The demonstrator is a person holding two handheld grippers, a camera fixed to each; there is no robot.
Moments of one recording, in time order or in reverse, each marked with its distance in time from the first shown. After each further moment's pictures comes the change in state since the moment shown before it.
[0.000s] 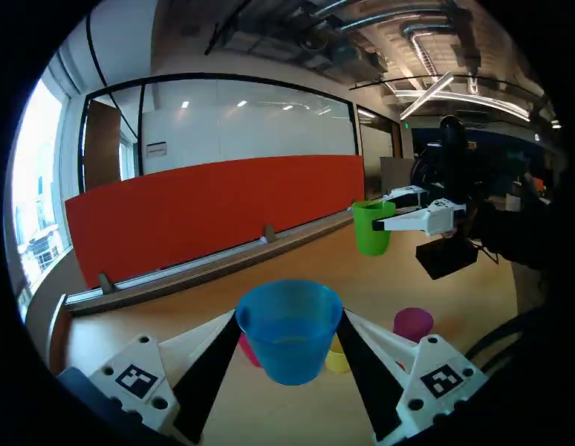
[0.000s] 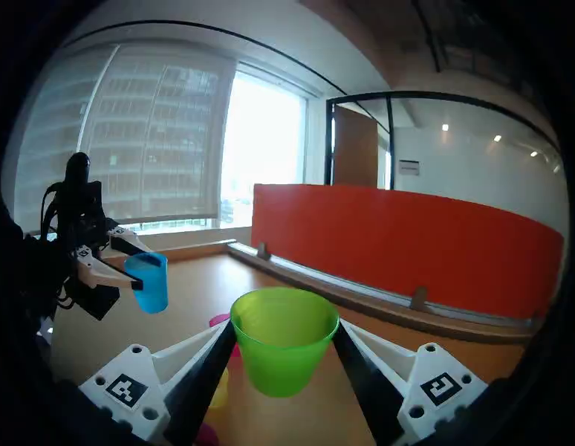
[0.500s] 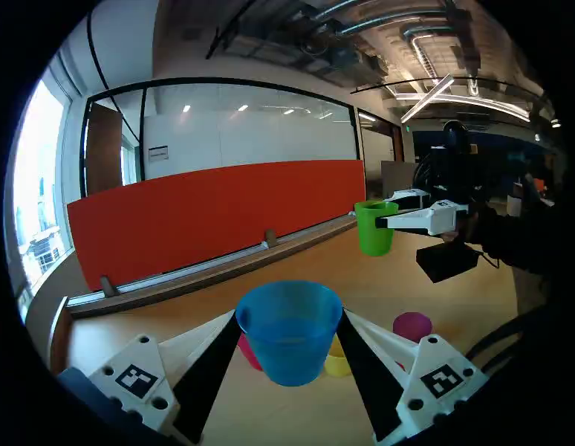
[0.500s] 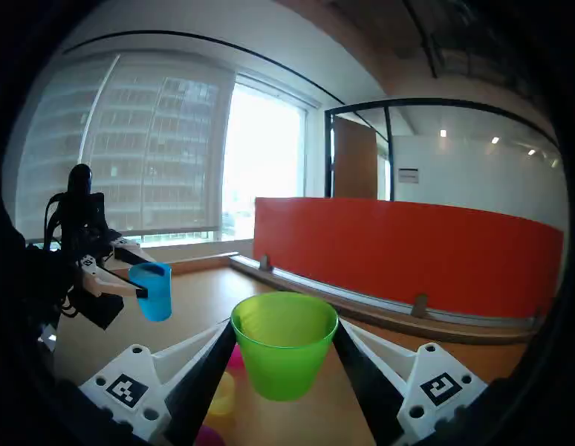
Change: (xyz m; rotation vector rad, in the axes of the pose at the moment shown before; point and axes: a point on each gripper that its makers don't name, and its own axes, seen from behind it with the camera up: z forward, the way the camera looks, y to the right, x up) left arm 0.007 0.002 -0.005 0.009 0.018 0.000; right arm 0.013 -0.001 -0.007 0.007 0.055 0.023
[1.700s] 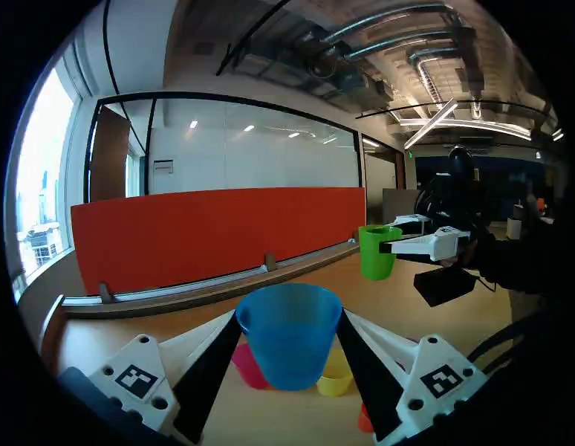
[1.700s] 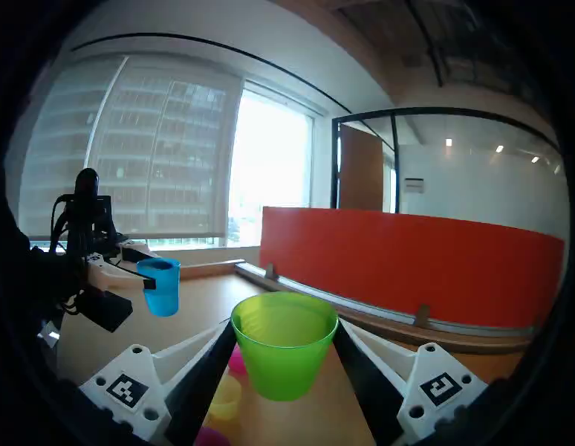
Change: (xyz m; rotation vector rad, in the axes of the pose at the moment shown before) left arm 0.027 0.005 -0.005 0.001 0.114 -0.052; right arm 0.014 -0.014 -0.006 0.027 0.023 -0.033
